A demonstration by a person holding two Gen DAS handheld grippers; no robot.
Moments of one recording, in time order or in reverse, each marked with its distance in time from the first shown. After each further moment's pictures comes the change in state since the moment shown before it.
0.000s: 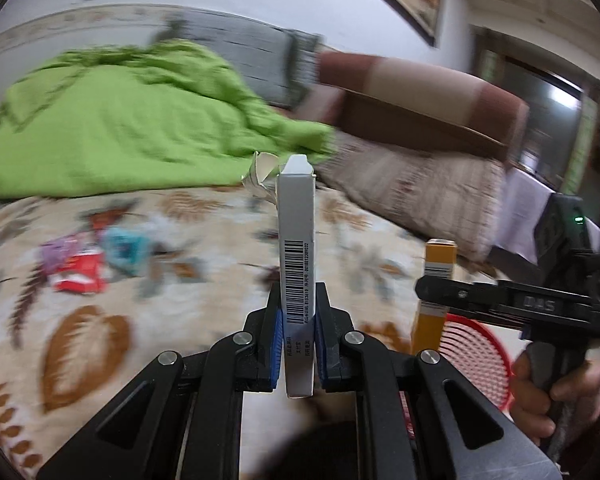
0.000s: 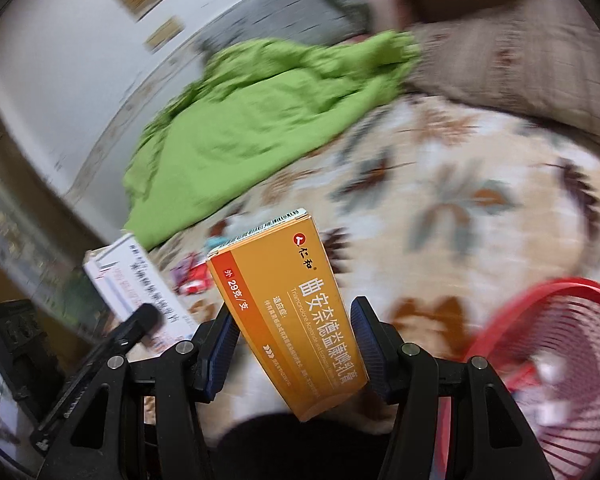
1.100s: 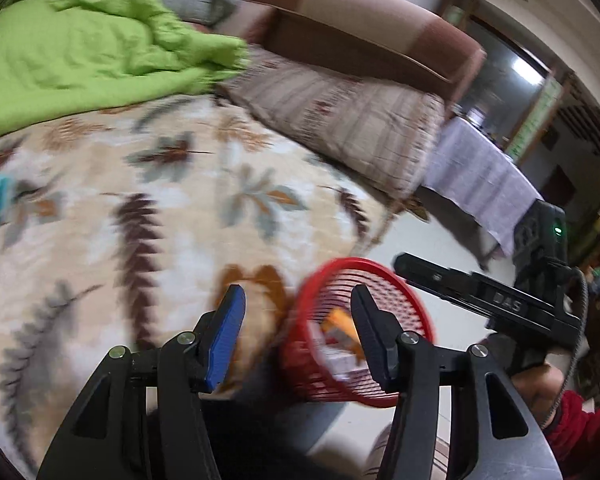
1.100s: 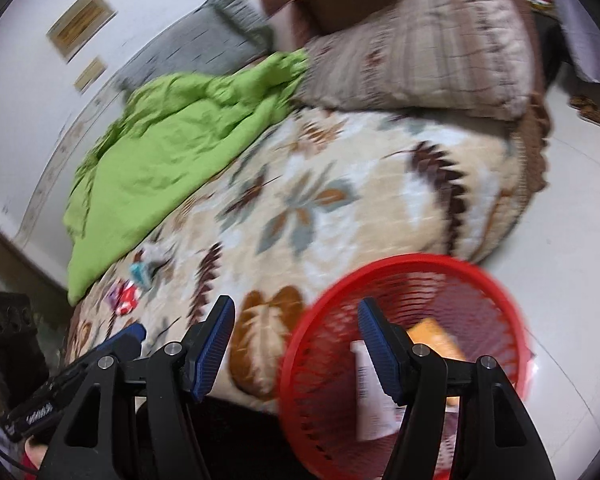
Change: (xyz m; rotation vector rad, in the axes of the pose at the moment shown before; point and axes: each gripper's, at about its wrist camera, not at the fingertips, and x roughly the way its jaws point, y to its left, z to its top) left arm 0.063 -0.067 -0.012 -0.051 0.271 -0.209; right arm -0.061 -0.078 -0.007 0.102 -0.027 -0.172
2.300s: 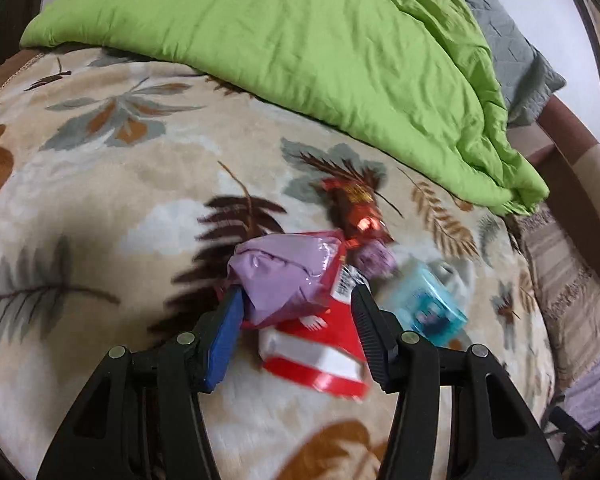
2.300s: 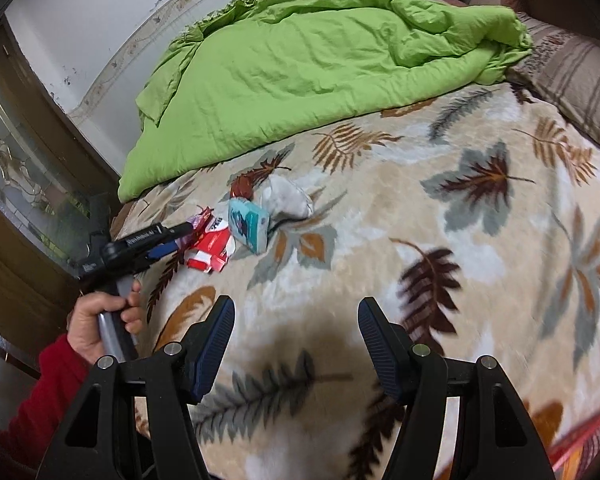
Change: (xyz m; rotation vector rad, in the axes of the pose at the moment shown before) left arm -0.074 0.400 0.051 -0.546 -0.146 0.471; right arm 0.192 0.216 0.024 -0.362 0.249 0.228
